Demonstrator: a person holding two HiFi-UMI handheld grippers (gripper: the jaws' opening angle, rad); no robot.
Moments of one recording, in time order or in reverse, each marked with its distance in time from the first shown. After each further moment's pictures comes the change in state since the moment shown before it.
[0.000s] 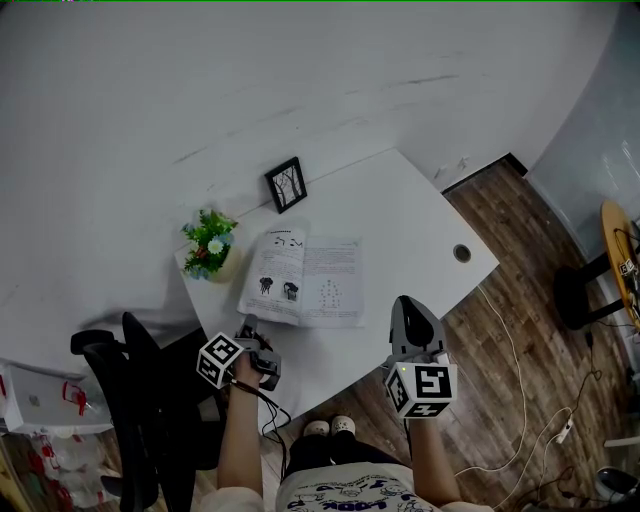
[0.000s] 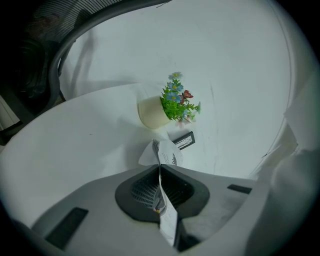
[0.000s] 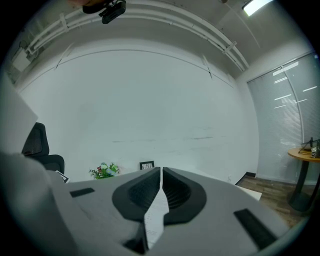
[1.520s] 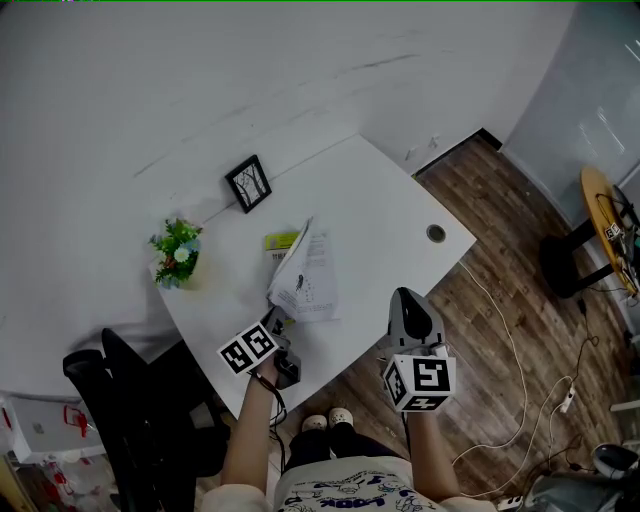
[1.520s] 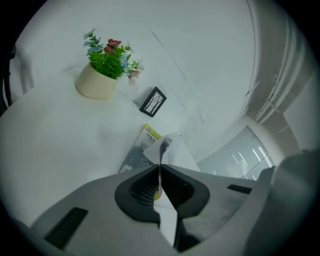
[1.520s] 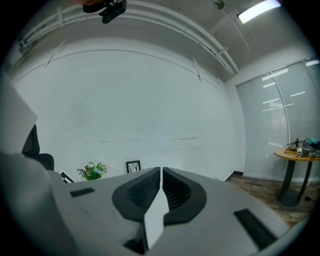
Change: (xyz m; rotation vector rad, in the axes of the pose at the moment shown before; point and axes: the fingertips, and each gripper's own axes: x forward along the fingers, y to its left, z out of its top) left arm 0.039 -0.067 -0.116 0.498 0.270 -0.060; right arm -0.027 -0.055 -0.004 0.020 -0.005 -0.122
